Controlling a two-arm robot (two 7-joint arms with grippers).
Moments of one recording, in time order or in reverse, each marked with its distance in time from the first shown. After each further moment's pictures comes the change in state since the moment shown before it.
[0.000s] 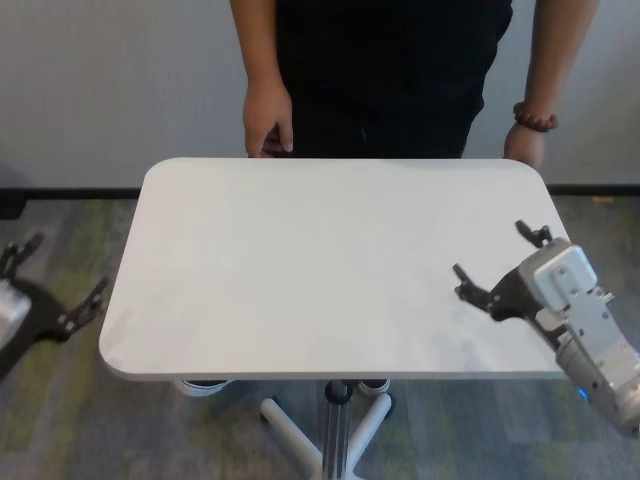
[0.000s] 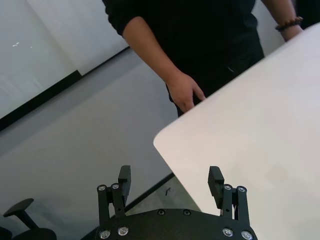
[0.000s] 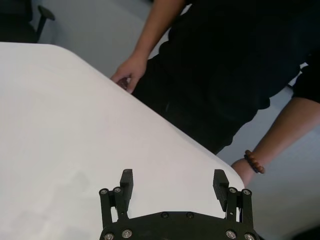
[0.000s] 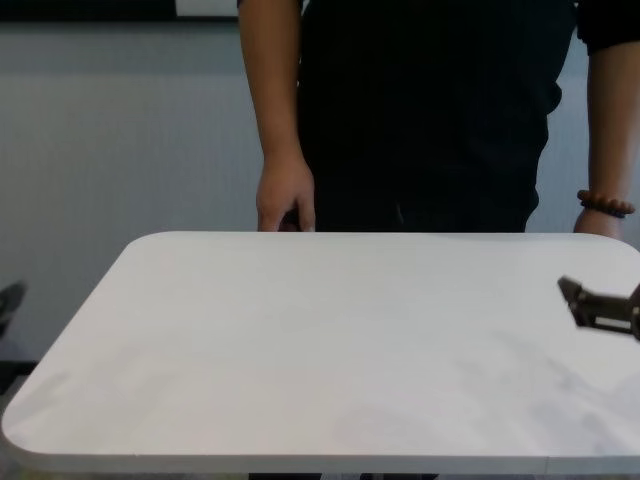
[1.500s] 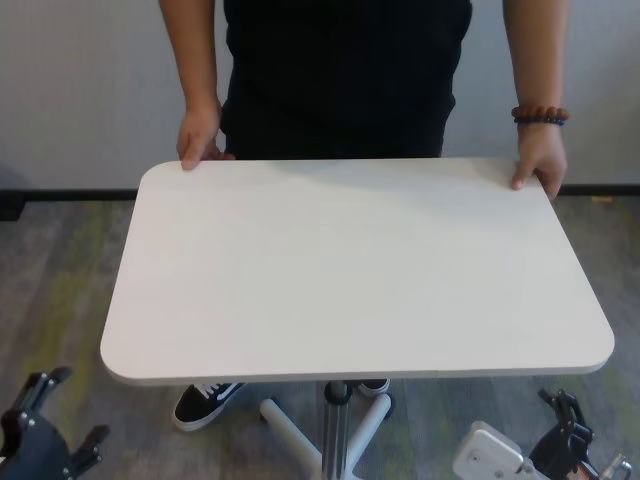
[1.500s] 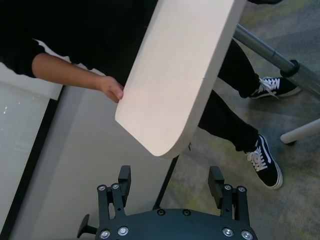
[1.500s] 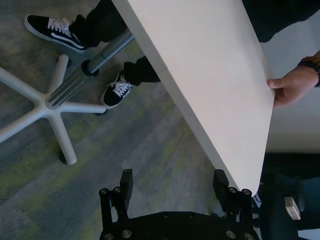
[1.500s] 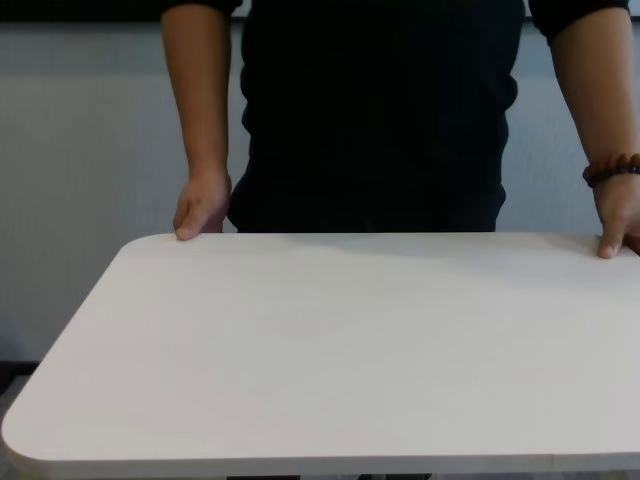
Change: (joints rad) left arm 0.341 0.081 -0.033 -0.162 0.579 0.127 0.167; right arm -0.313 0.112 -0.099 -0.356 -0.327 0.617 -0.081
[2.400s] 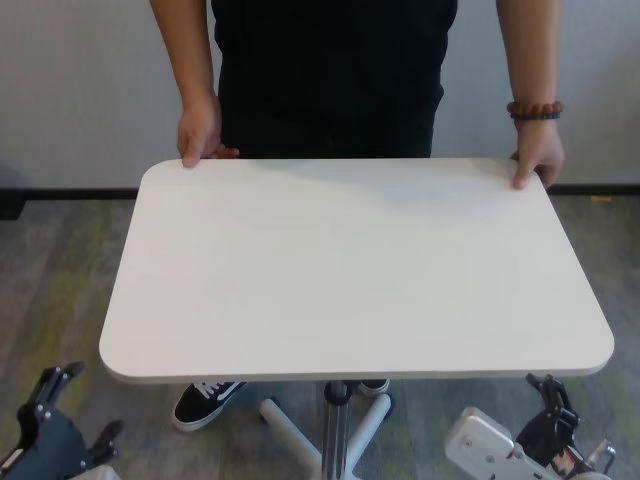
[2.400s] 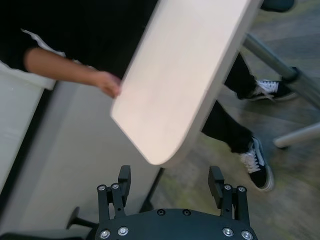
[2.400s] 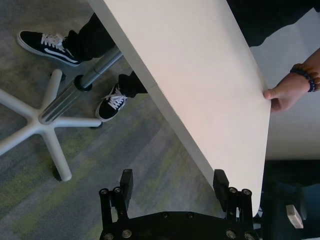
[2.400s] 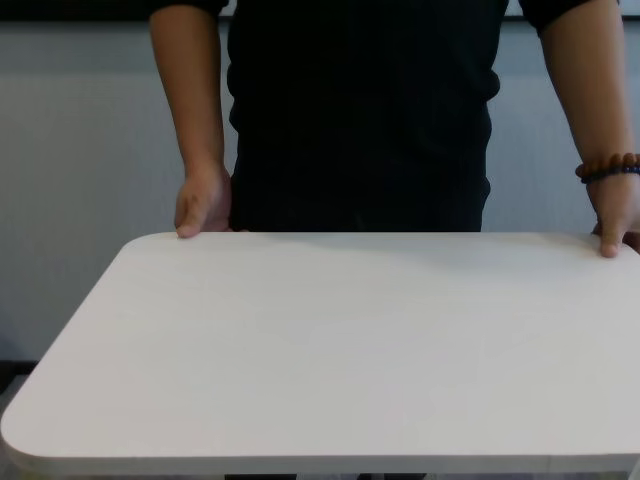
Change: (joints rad) left arm -0.024 -0.072 -0.001 -0.031 0.018 0.097 -0.070; right arm 0.034 -0.060 0.000 0.070 -0.047 -0.025 0.000
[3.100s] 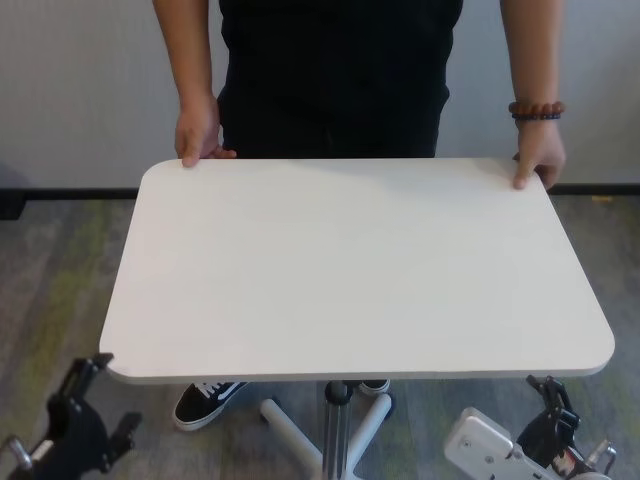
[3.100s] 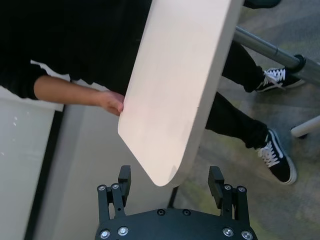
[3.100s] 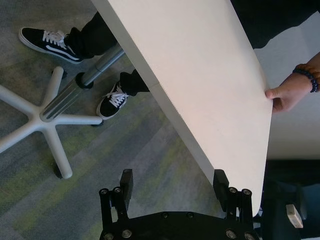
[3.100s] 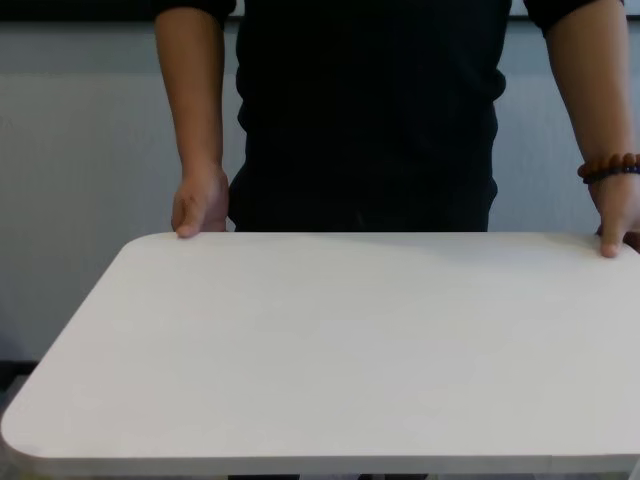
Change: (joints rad) left arm -0.042 -0.030 0.055 0.000 0.177 0.059 0.000; right arm 0.001 0.002 0.001 -0.001 0.003 0.002 0.003
